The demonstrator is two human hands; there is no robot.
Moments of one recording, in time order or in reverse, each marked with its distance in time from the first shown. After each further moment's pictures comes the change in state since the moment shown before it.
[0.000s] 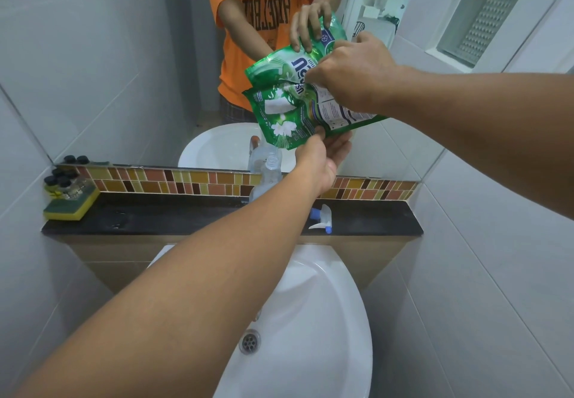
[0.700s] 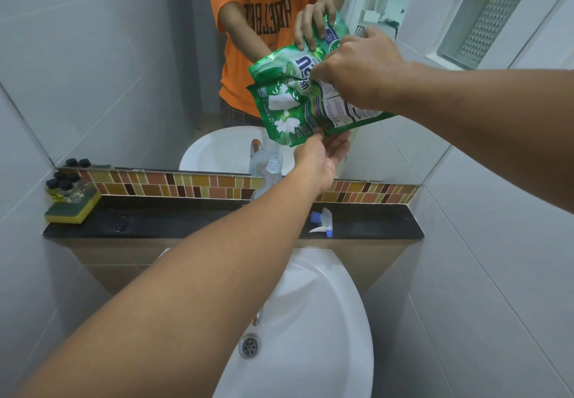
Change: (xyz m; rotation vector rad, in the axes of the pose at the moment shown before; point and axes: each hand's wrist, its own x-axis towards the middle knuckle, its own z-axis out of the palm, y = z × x) left_hand -0.003 0.007 0.003 -0.002 0.009 0.016; right_hand 0.003 0.011 -0.005 -0.016 0.019 -0.001
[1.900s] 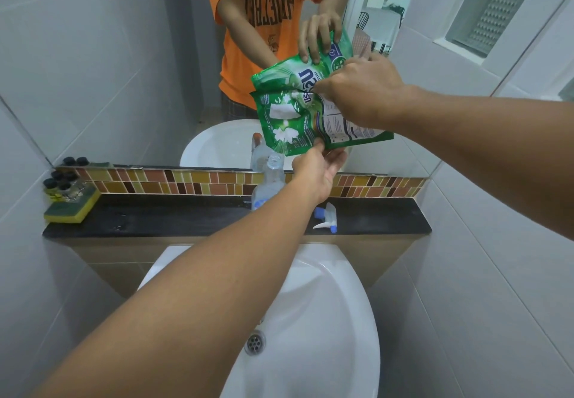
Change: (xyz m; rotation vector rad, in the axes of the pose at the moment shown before) left_hand 0.026 -0.022 -0.028 0.001 0.058 -0.038; right_hand -0.016 -0.019 0.038 0.180 -0.045 0.072
